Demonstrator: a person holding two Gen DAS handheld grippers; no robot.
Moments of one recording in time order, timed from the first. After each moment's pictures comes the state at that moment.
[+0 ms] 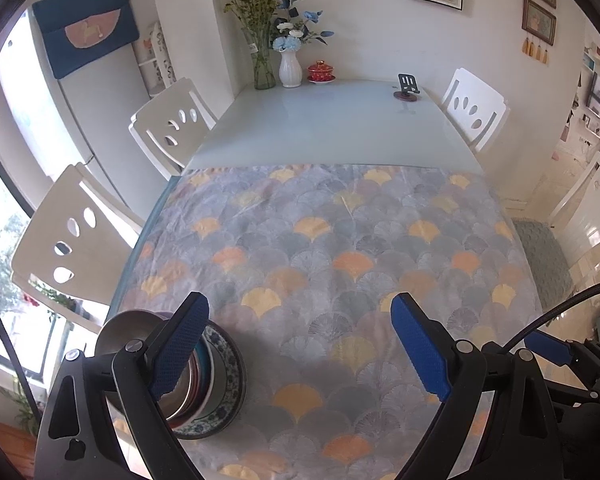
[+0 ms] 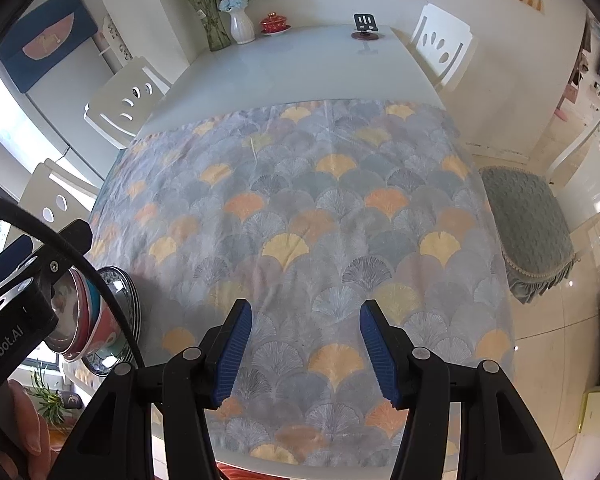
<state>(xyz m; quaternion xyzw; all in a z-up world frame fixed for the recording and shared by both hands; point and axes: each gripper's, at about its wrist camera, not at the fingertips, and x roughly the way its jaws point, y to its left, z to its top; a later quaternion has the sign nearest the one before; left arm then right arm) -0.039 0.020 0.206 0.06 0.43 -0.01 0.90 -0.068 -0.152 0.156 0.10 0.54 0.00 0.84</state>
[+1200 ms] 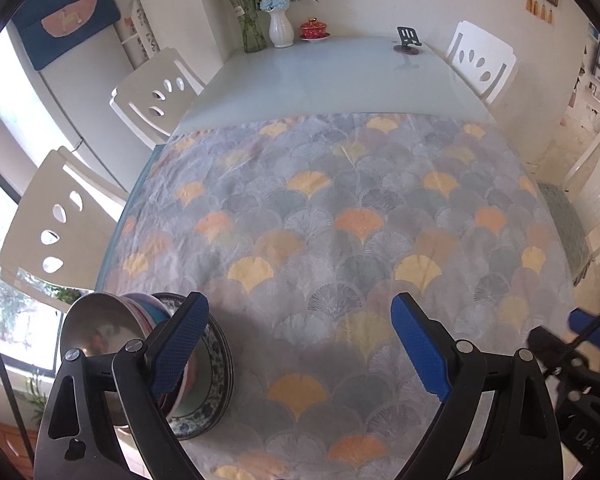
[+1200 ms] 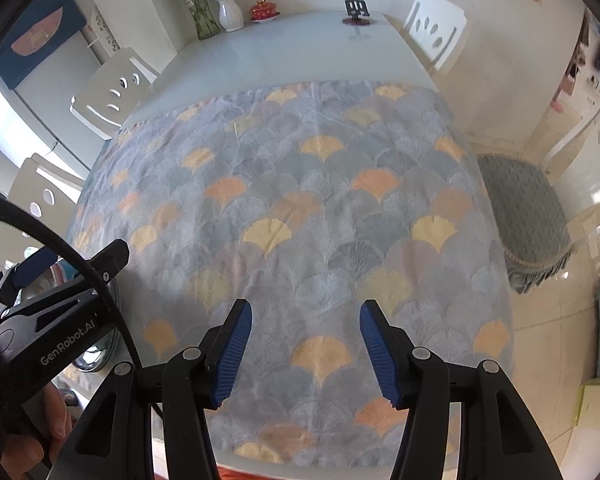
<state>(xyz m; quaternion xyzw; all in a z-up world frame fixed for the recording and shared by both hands) -0.016 0.008 0.143 0.09 0.48 0.00 0.87 -0.064 -0.162 0.134 0.09 0.55 -0.02 0.83</state>
